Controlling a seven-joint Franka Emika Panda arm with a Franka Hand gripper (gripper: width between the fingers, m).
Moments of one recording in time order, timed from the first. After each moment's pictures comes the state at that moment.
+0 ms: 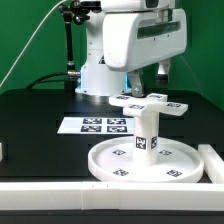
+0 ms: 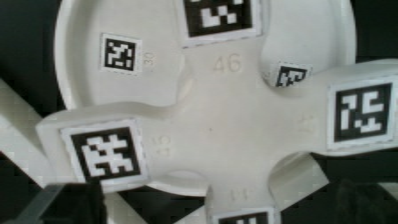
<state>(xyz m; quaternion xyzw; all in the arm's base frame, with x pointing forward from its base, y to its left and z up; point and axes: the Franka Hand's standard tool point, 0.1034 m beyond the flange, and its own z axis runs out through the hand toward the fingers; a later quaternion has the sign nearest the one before) 0.554 0.040 0.135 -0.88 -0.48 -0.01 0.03</state>
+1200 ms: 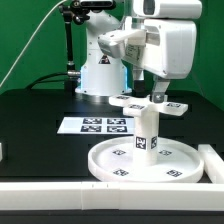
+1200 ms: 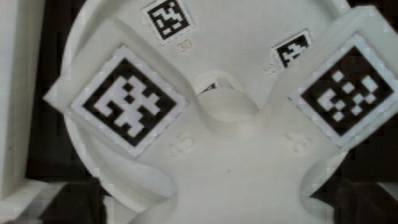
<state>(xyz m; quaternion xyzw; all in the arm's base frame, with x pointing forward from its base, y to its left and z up) 0.548 0.036 0.121 -0.63 -0.78 0.01 -0.01</state>
